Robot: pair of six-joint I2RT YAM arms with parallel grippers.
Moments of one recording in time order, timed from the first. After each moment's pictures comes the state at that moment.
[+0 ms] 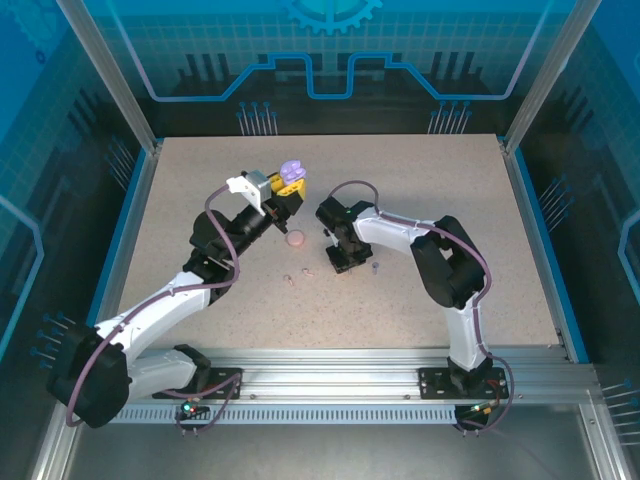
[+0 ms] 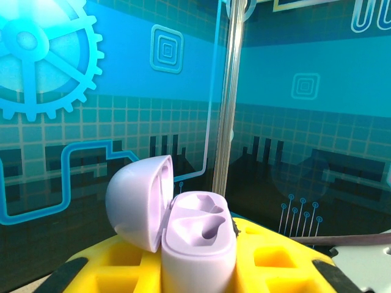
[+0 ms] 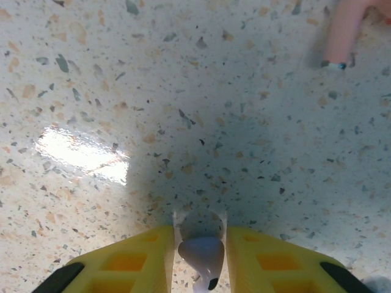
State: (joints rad) left arm -0.48 1.15 0.68 0.77 0.24 -0.16; right arm 0.69 2.05 1.45 -0.88 0.02 0.28
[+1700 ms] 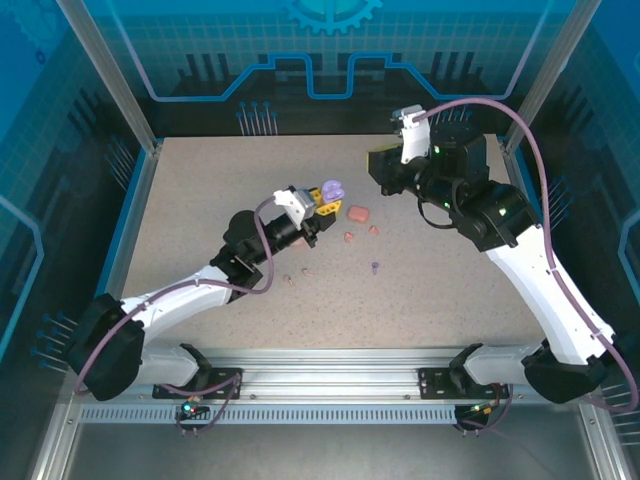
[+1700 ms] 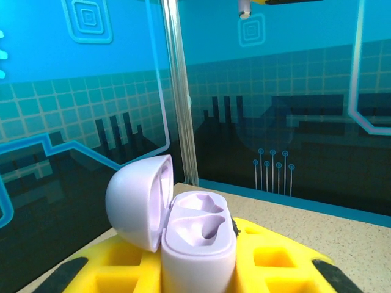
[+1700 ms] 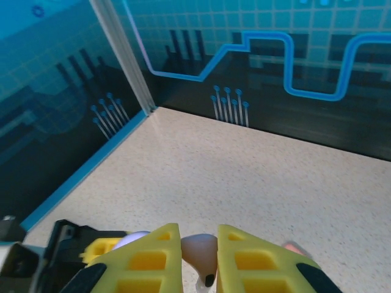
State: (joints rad) left arm -0.65 1.31 0.75 0.76 0.26 0.07; right arm 0.60 1.27 1.67 -0.72 -0.04 0.21
